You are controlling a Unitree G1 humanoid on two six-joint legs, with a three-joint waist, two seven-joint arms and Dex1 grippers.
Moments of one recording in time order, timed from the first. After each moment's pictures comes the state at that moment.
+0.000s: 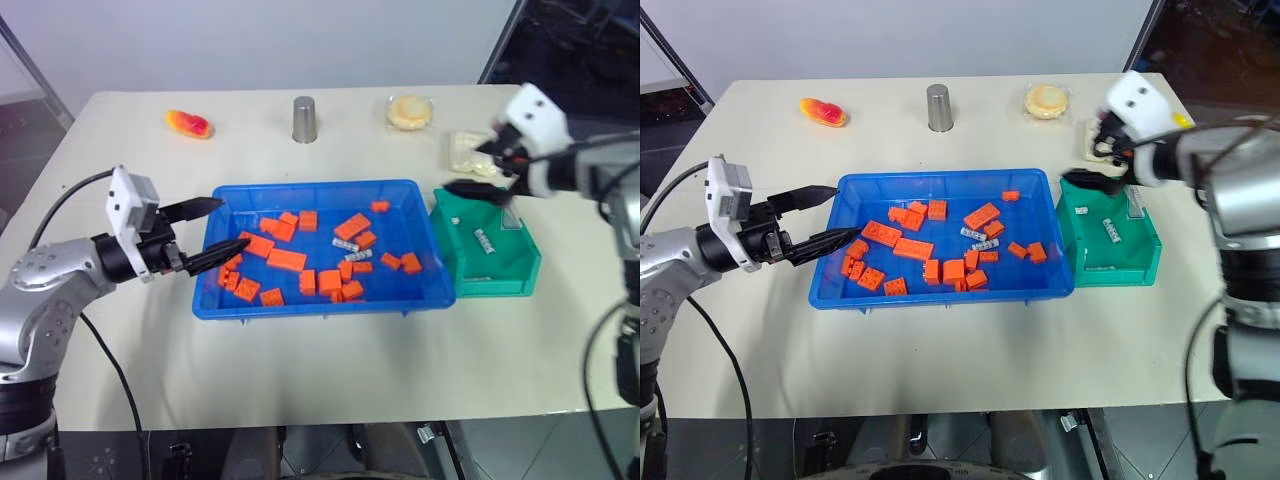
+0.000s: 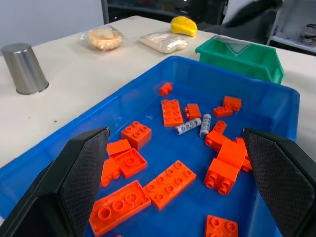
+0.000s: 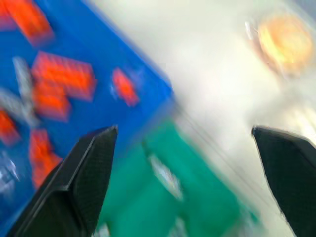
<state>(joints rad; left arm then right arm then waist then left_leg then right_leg) -0.23 0.82 0.28 -0.33 -0.76 0.58 -0.89 -0.91 -0.82 0.07 -0.02 0.18 0.97 0.98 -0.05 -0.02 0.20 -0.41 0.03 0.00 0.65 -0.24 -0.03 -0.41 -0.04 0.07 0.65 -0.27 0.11</state>
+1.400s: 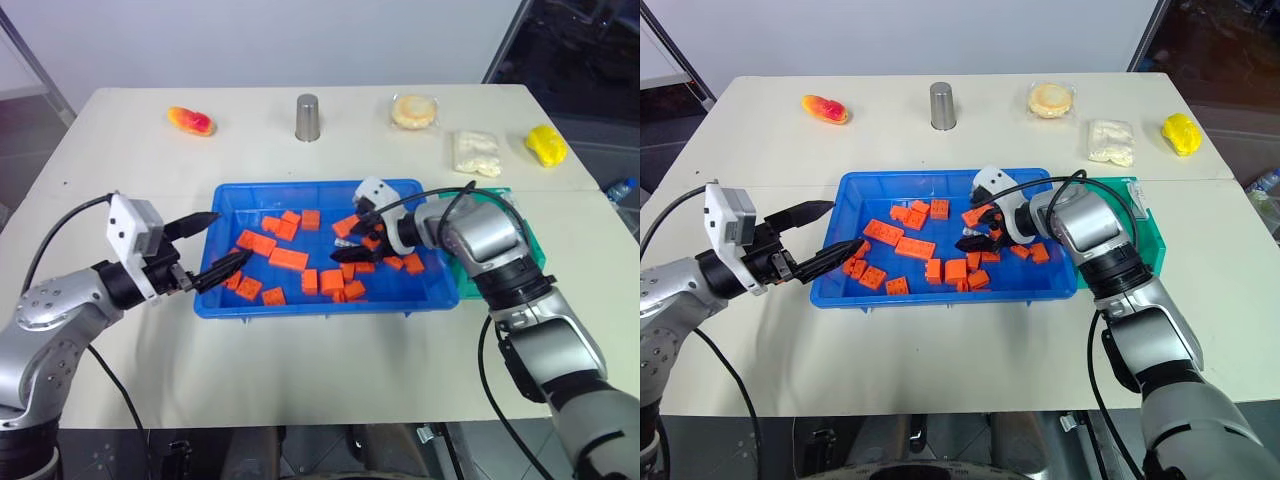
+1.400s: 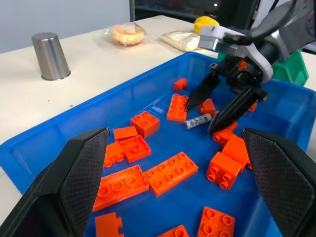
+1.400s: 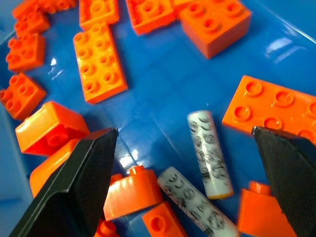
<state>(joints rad) -0.07 0.74 0.33 -0.51 -0.77 0.58 -0.72 -0.91 -0.51 0.41 0.21 0.24 0.97 0.94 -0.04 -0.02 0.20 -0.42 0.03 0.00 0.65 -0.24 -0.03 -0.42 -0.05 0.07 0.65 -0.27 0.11</state>
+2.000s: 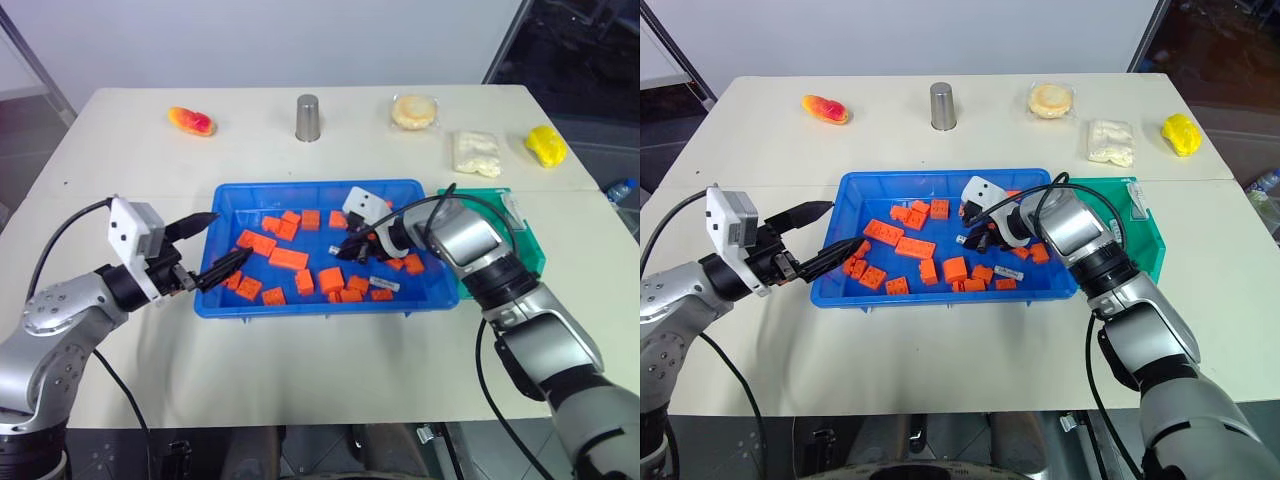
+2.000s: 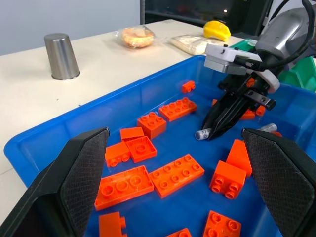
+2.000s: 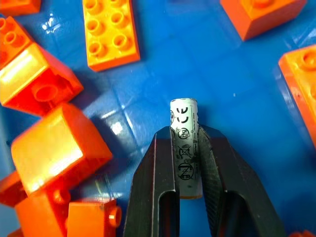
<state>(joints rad) -0.06 0.71 0.33 -0.52 -0.75 0.57 -0.69 -0.94 -0.49 0.46 0.29 0.13 0.85 1.02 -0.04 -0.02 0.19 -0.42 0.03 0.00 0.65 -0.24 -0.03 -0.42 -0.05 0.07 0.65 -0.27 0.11</state>
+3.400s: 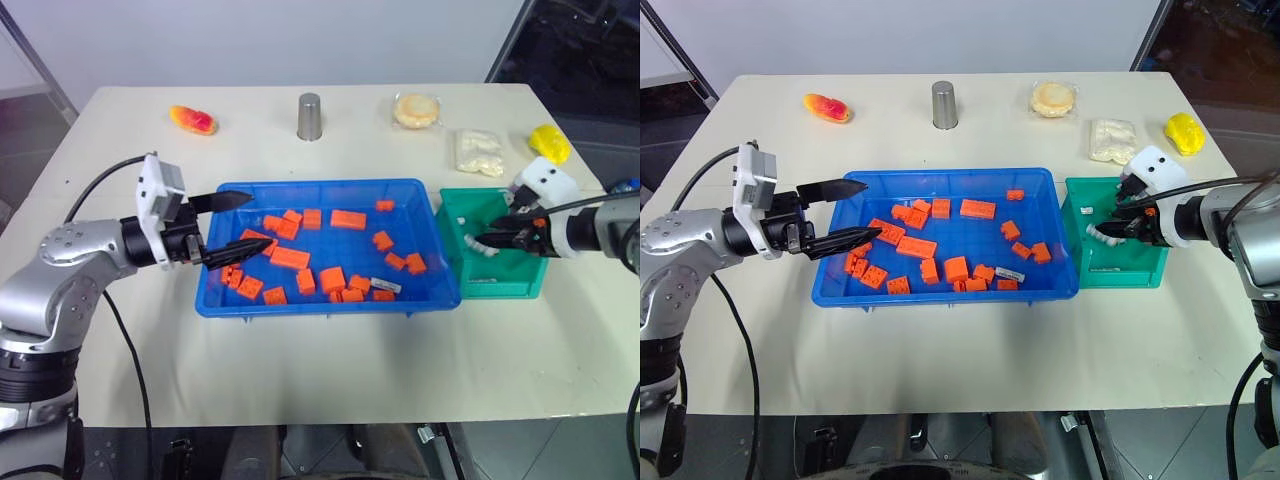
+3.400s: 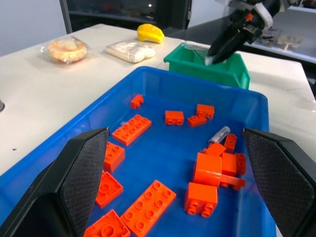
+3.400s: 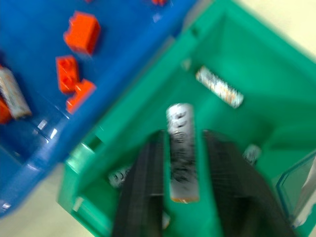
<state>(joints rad) -0.39 0.79 0.17 -0.28 -0.73 0.58 -1.01 -0.58 -1.09 0.00 -0.11 0.27 1.05 0.99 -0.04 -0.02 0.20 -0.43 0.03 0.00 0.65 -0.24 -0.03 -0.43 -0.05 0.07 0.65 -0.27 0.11</state>
